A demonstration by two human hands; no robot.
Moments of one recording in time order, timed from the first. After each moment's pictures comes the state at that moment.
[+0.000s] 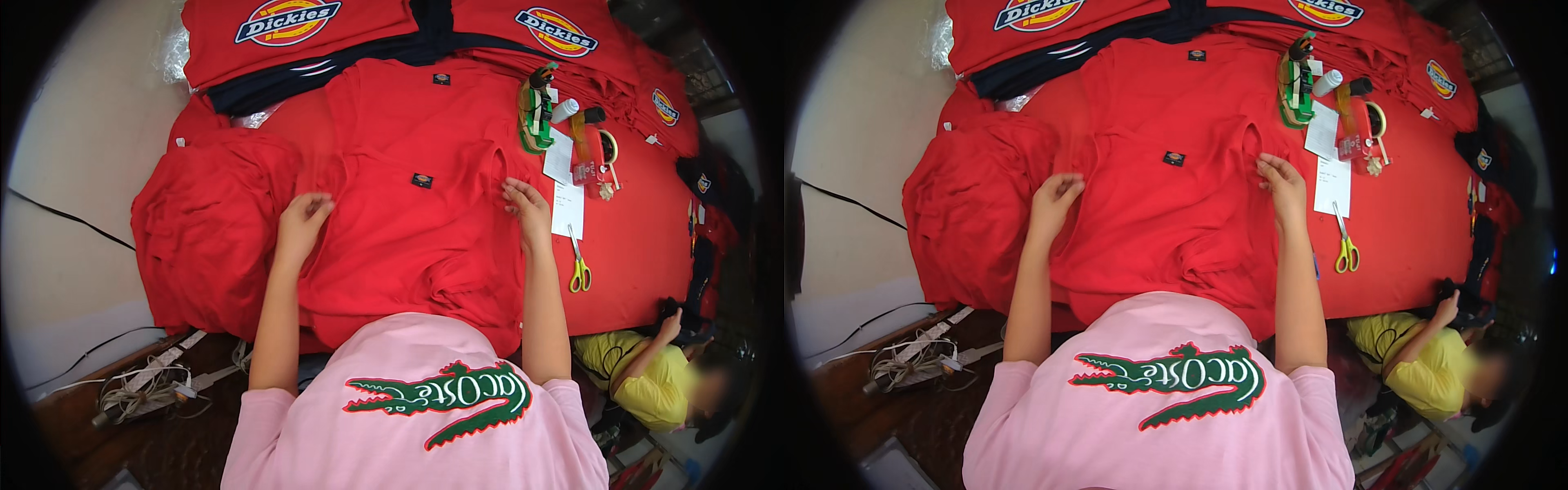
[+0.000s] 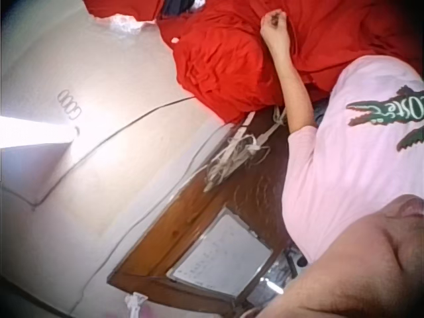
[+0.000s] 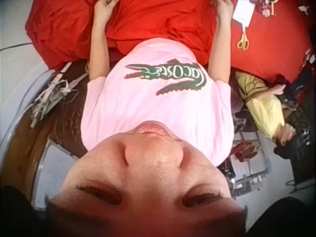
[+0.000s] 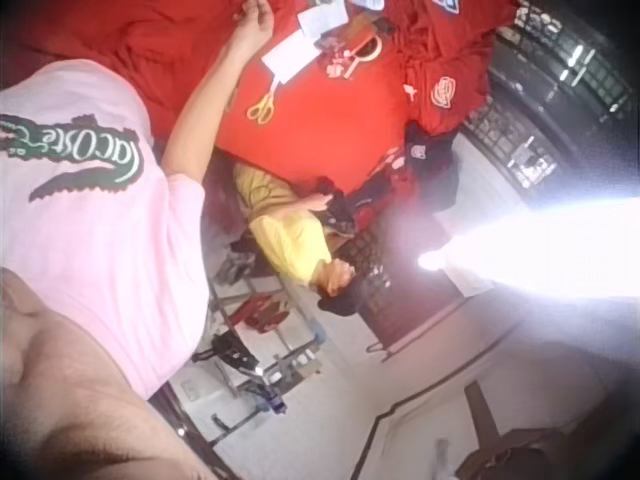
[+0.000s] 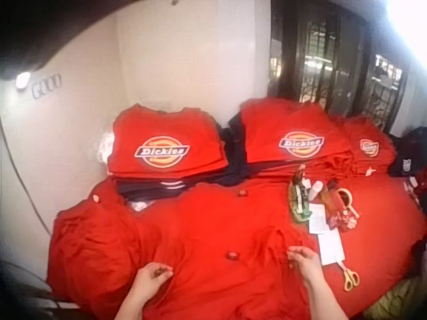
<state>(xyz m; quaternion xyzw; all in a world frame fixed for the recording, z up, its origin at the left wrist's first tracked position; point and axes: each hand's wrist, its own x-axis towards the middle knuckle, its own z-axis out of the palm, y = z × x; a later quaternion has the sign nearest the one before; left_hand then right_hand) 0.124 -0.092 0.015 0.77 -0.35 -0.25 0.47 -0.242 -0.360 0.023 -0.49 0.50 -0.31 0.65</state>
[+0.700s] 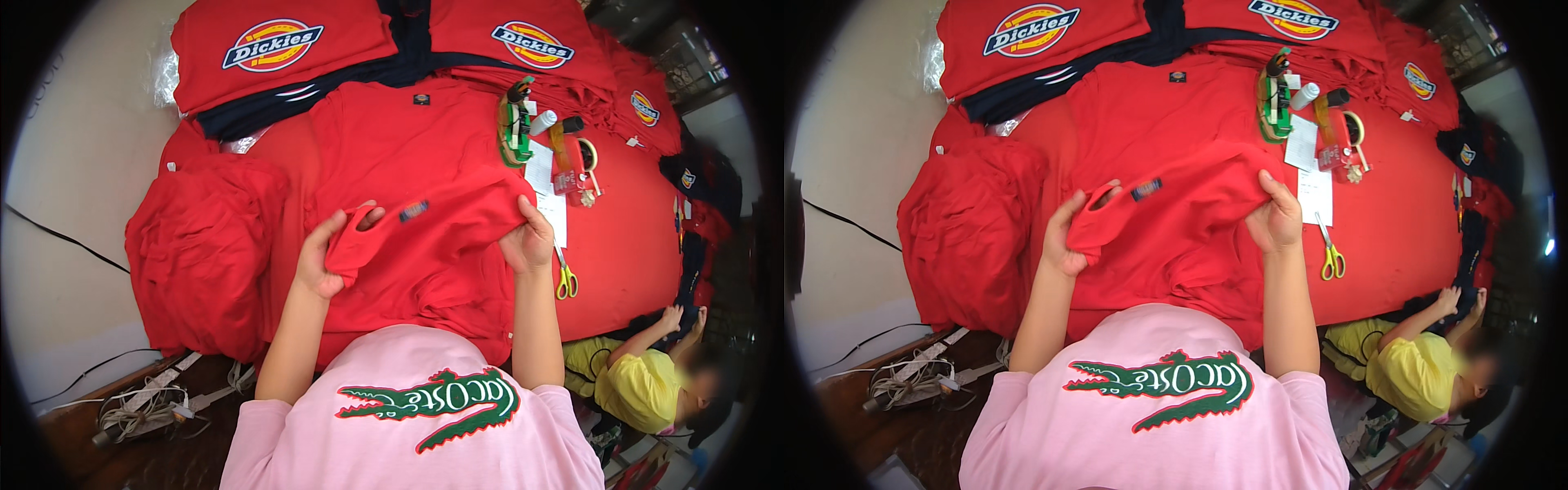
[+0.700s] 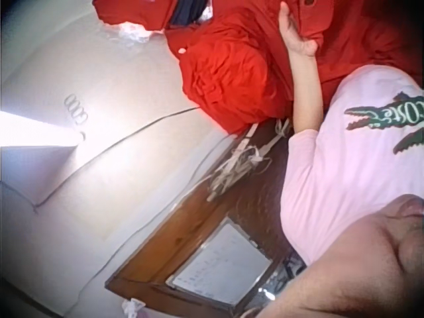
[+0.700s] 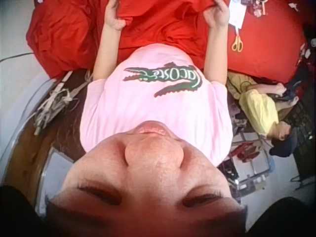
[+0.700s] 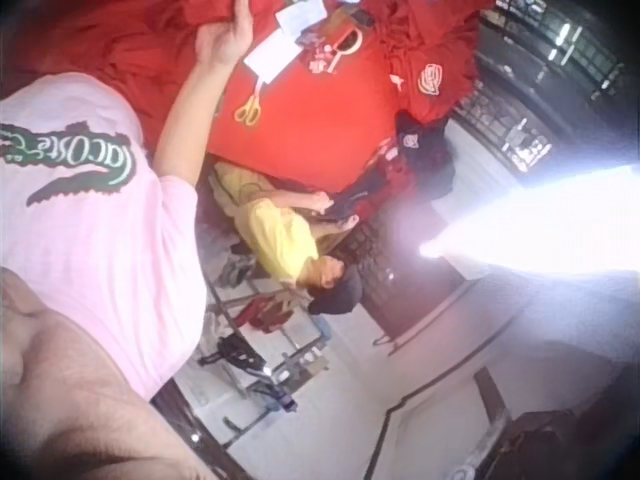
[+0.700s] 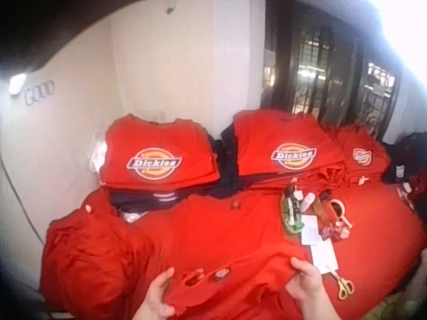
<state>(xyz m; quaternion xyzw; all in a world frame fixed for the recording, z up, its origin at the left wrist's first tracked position) 0.057 -0.133 0.080 0.15 0.05 -0.70 0.69 -0.233 -0.334 0.106 -0.24 0.17 -0.38 0.87</state>
